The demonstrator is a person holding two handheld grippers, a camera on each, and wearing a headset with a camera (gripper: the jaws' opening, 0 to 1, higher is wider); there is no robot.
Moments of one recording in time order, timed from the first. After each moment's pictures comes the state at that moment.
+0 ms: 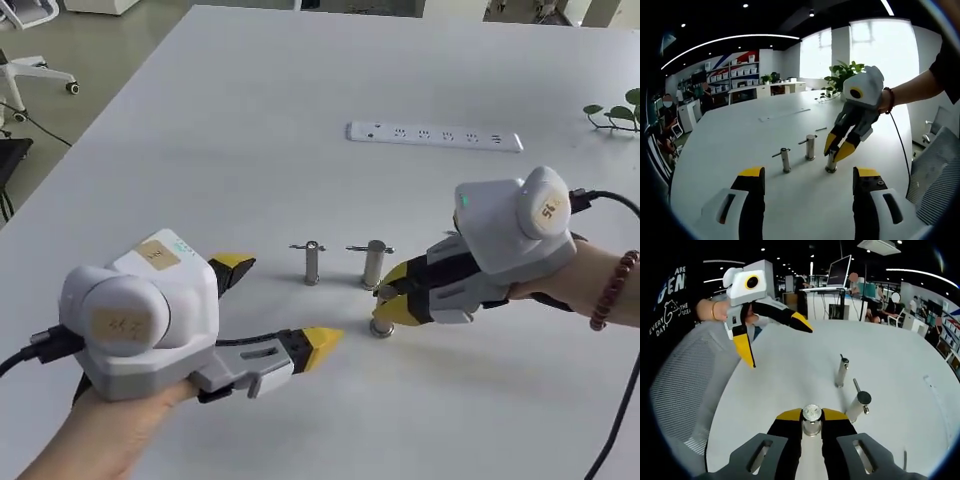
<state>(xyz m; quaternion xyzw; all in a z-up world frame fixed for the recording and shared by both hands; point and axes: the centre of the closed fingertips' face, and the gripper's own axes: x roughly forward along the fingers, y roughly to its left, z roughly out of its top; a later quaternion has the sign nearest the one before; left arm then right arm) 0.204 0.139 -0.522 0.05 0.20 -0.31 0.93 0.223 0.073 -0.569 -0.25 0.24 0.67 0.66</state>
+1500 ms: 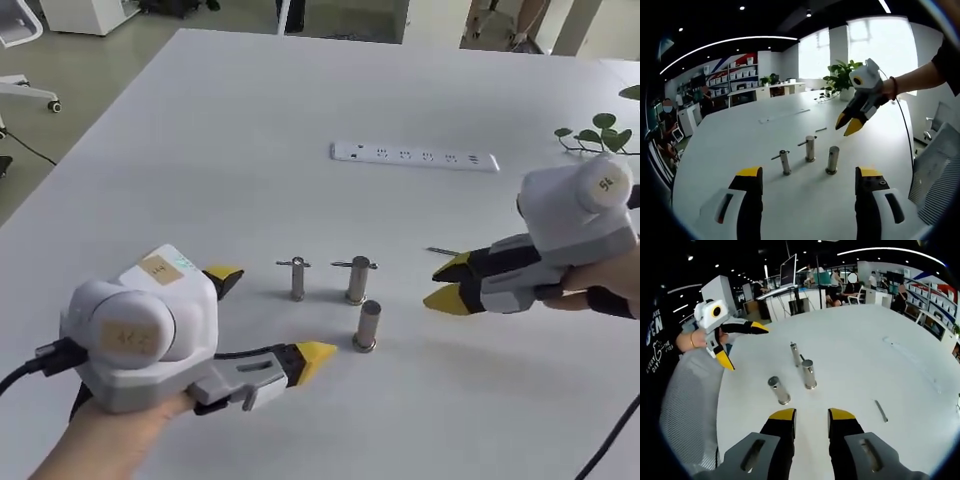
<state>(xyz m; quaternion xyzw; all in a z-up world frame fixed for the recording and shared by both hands) 0.205 0.136 -0.521 0.07 0.19 -0.31 0.93 0.263 -0.006 -0.549 -0.18 0.33 0.54 0.75</state>
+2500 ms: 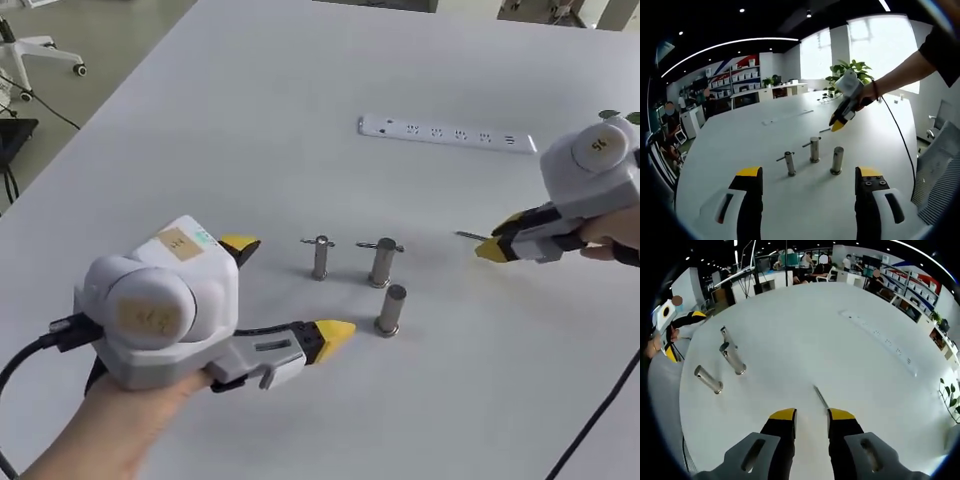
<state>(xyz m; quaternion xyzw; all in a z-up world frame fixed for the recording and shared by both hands) 0.210 0.142 -0.518 0.07 0.19 -0.30 0.93 0.371 -0.062 -0.598 -0.23 0.39 0.41 0.79</state>
